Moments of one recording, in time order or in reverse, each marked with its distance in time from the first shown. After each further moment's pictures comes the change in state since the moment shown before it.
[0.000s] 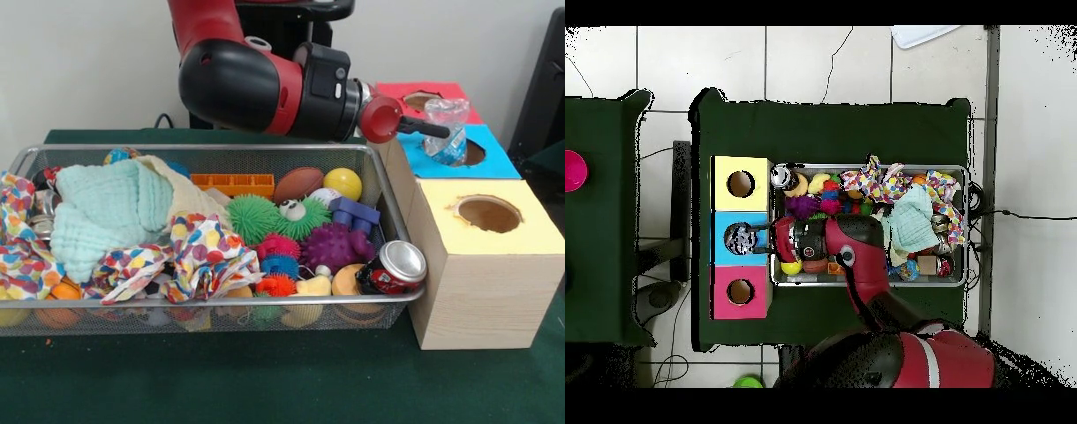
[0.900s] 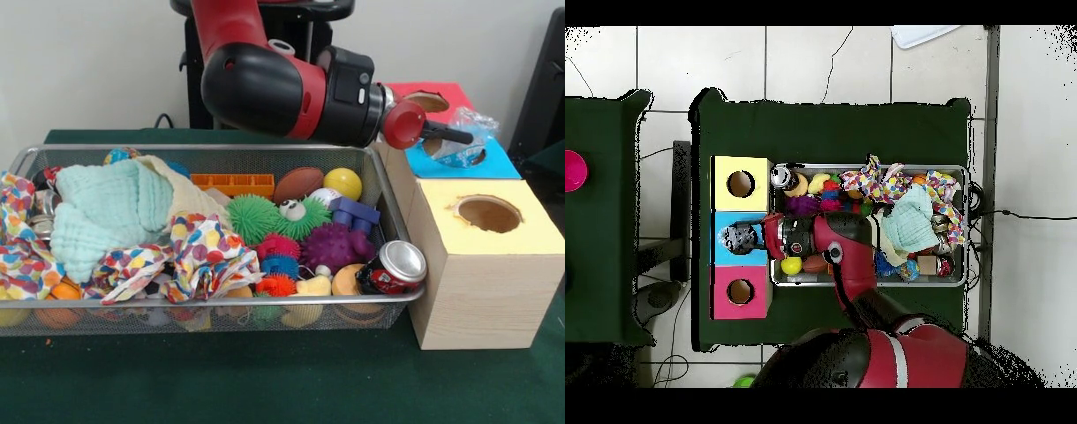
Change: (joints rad) arm 0.060 0.003 0.000 0.000 0.085 0.000 0.000
